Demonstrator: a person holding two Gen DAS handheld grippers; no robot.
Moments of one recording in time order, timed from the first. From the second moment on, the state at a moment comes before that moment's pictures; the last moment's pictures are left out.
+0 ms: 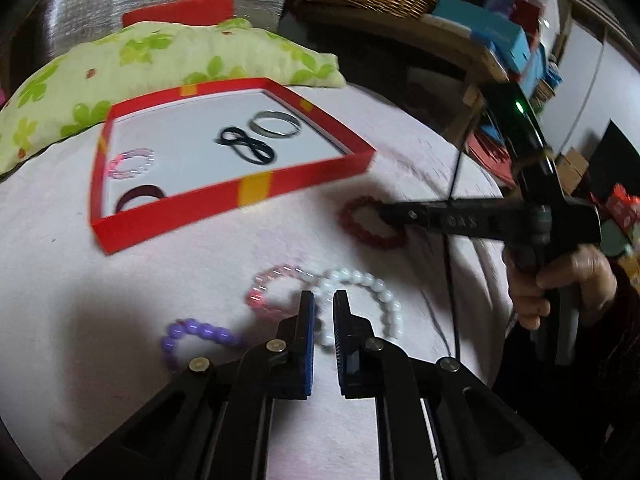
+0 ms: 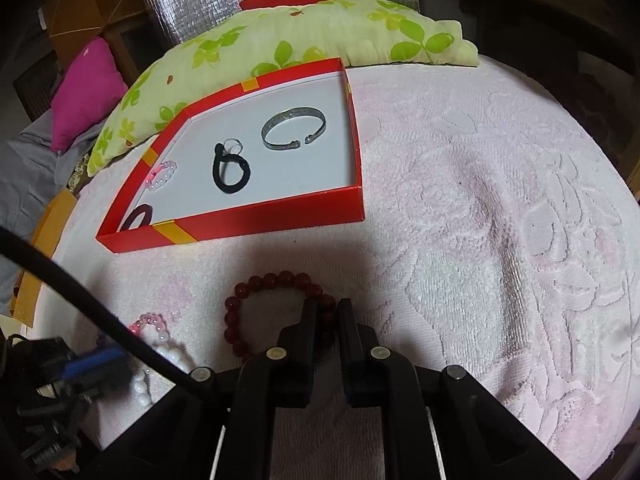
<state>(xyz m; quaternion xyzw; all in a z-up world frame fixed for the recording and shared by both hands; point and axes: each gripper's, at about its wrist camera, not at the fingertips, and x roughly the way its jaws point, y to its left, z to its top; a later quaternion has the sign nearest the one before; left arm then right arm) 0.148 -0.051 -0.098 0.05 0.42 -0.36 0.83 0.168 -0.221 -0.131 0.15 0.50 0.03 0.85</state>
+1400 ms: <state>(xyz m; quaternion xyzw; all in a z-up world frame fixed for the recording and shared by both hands) 0.158 -0.035 -0.109 0.09 0.44 -0.29 0.85 0.168 -0.219 -0.130 0.14 0.50 0.03 0.85</state>
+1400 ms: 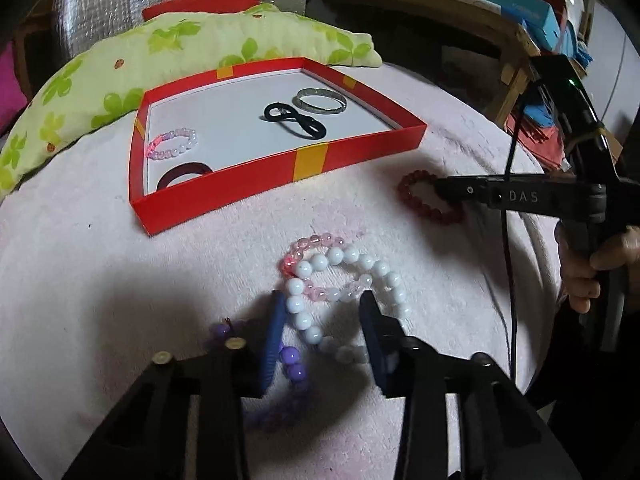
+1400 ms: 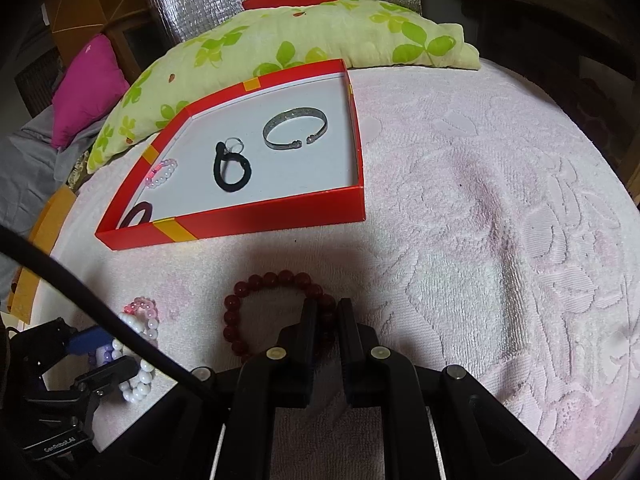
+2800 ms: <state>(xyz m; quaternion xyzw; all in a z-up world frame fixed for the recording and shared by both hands) 0.142 0.005 -0.044 0.02 0.36 -0.31 0.88 0.165 -0.194 -0.078 0.22 0.43 0.16 0.86</state>
